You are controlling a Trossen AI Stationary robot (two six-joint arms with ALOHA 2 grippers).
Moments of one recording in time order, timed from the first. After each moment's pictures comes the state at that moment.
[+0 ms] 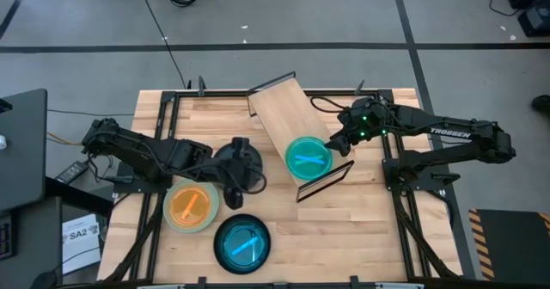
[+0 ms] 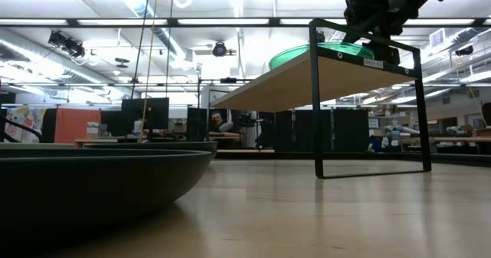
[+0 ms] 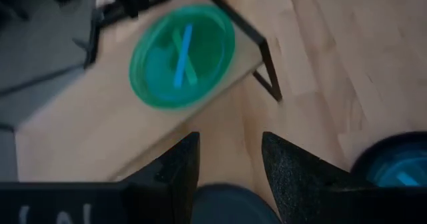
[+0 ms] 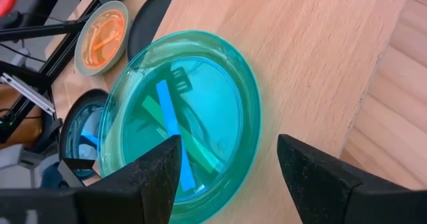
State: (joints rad) left arm -0.32 1.47 1.48 -0.81 -0.42 0.06; right arm -0.29 0.96 0.83 -0.61 -0.20 0.57
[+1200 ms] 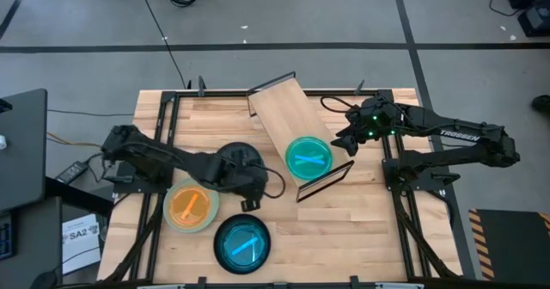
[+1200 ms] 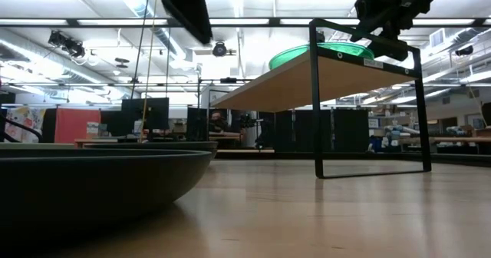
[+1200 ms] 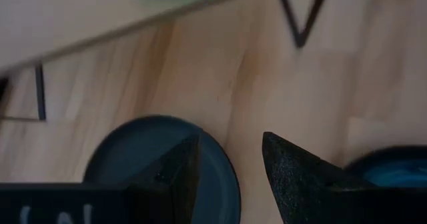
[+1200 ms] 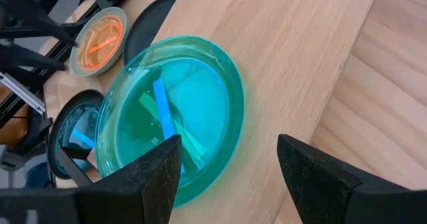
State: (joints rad) left arm -0.30 1.69 1.48 -0.94 -0.43 -0.43; right arm -0.29 0.87 0.83 -0.67 -0.15 0.52
